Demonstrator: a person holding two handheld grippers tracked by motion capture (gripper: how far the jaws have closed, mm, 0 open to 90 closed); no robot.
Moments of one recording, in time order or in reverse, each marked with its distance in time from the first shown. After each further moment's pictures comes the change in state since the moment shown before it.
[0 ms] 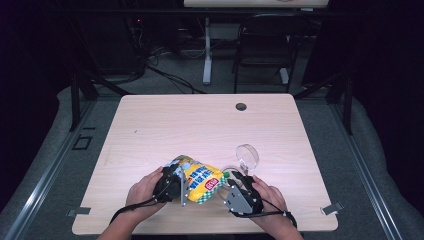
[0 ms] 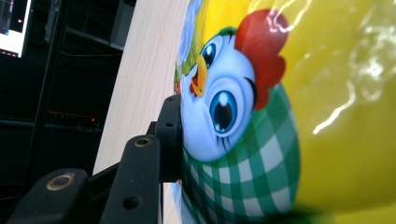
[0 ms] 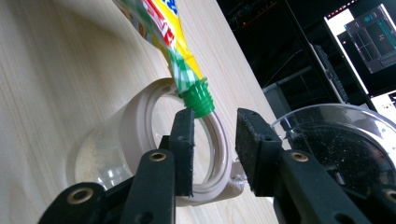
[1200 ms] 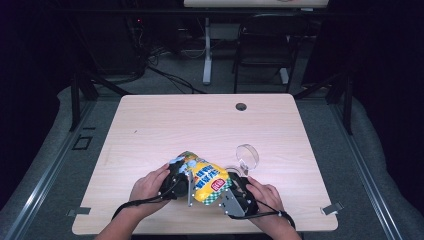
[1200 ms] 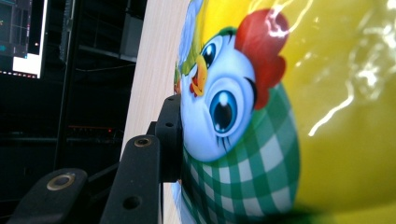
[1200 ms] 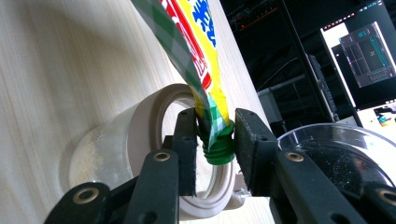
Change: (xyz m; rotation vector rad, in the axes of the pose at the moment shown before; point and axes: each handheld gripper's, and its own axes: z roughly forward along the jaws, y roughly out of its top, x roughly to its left) left arm 0.005 0.020 -0.004 -0.002 0.034 0.101; right arm 0.008 0.005 0.007 0.000 -0.018 -0.076
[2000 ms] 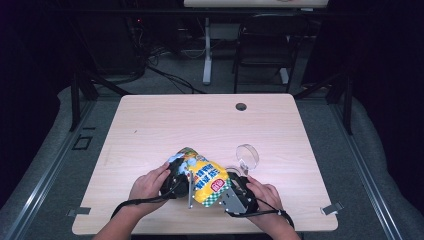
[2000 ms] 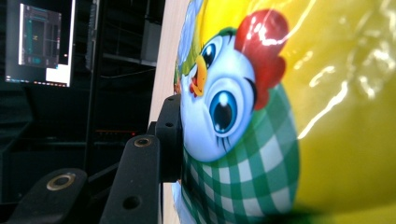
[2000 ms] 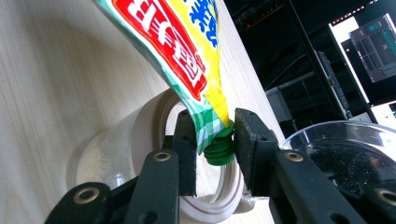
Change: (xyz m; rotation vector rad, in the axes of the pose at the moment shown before) left arm -0.002 0.000 0.000 -0.007 0.092 0.064; right arm -0.002 -0.001 0.004 0.000 0.032 0.045
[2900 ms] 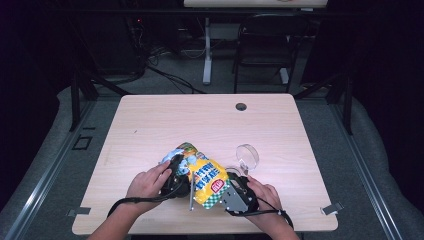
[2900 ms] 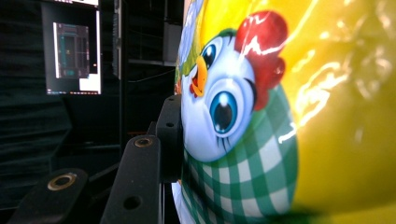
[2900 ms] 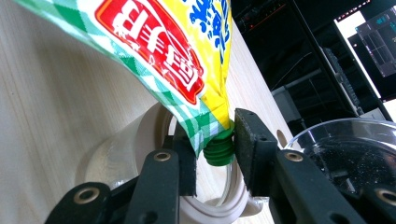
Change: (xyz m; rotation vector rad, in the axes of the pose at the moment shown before) left arm 0.006 0.006 -0.007 0.016 0.088 0.110; right arm -0.001 -0.001 0.001 -0.019 0.018 0.052
